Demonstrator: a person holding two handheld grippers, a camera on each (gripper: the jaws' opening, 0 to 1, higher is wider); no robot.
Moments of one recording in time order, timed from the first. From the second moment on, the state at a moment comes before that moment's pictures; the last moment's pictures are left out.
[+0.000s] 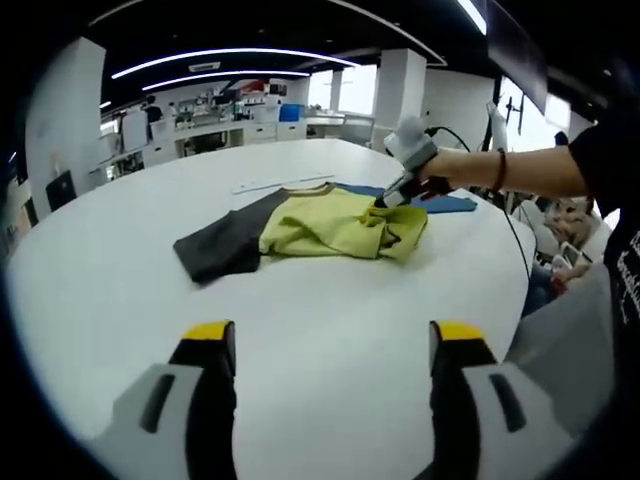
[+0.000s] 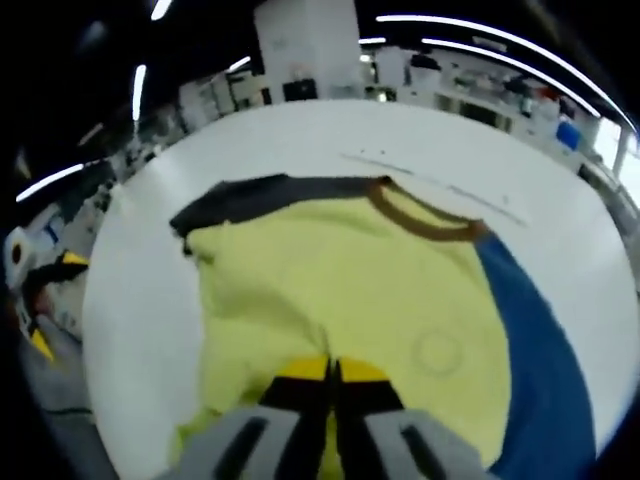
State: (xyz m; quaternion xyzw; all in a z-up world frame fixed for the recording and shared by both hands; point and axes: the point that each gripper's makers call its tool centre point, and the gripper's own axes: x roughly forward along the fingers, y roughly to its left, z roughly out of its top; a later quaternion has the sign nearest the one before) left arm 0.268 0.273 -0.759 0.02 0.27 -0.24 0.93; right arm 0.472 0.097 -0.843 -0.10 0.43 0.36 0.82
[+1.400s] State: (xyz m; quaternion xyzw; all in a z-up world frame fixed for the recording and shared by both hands) left arm 0.348 0.189 -0.768 -0.02 0.24 -0.28 0.93; right arm 0.339 0.068 -0.787 0.03 0.37 0.37 0.85
